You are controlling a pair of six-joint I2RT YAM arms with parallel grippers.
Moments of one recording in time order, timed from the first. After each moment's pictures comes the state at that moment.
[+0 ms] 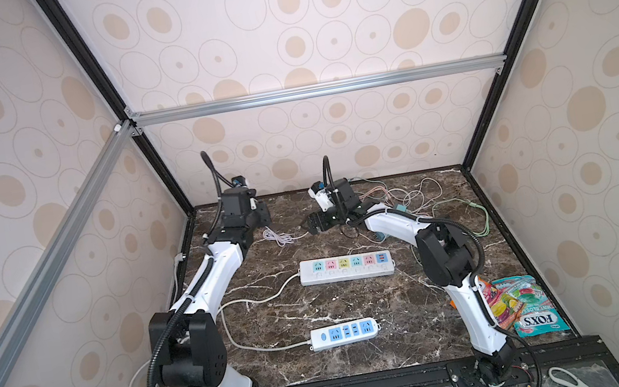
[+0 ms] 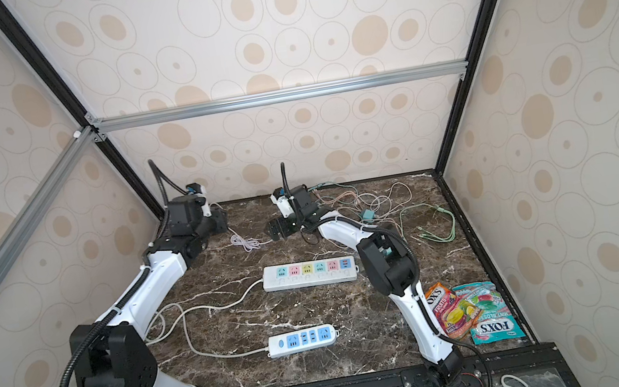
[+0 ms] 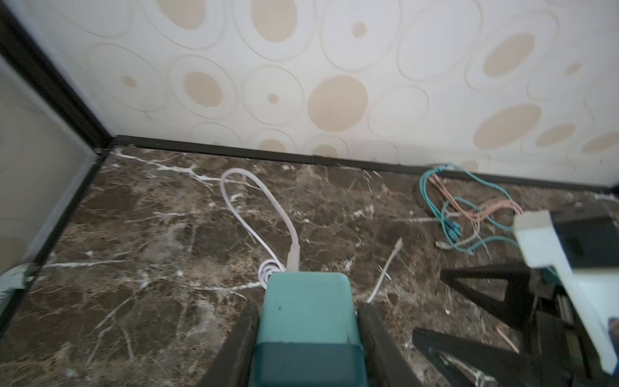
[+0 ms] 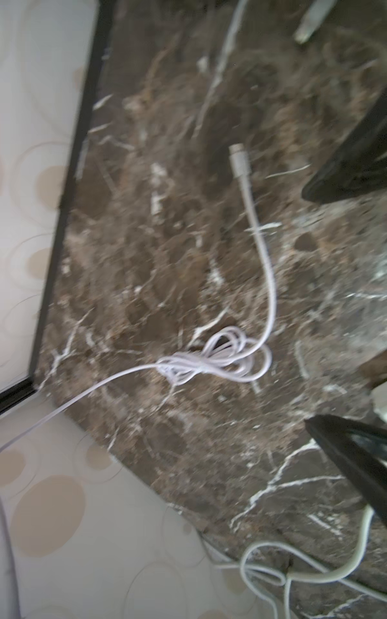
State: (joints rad) left arm -0.20 1.57 1.27 -0.25 -0.08 -0.20; right arm 0.56 2.27 1.83 -0.24 -0.31 0.19
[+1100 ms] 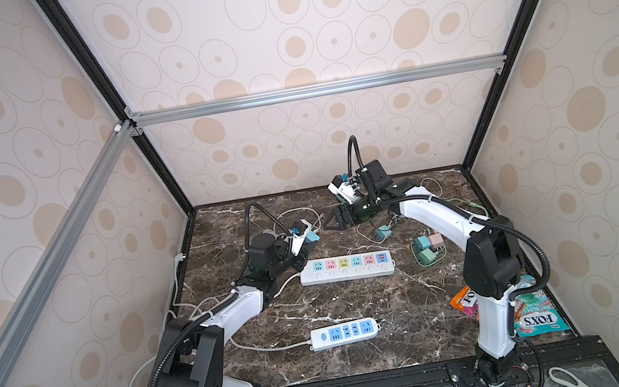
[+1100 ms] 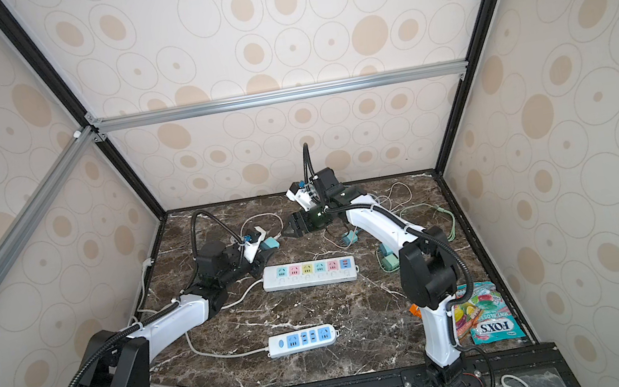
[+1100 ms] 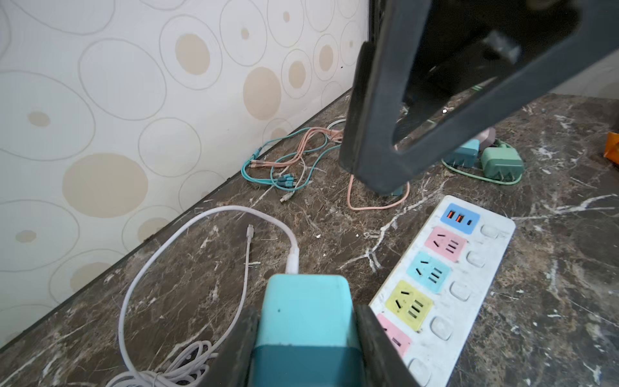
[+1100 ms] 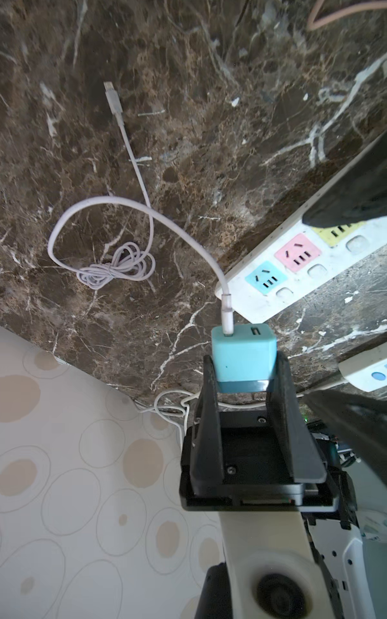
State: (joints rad) left arm -0.35 1.45 0.70 0.46 0.40 0.34; right arm 0.48 1.96 1.76 -0.65 -0.68 0.19
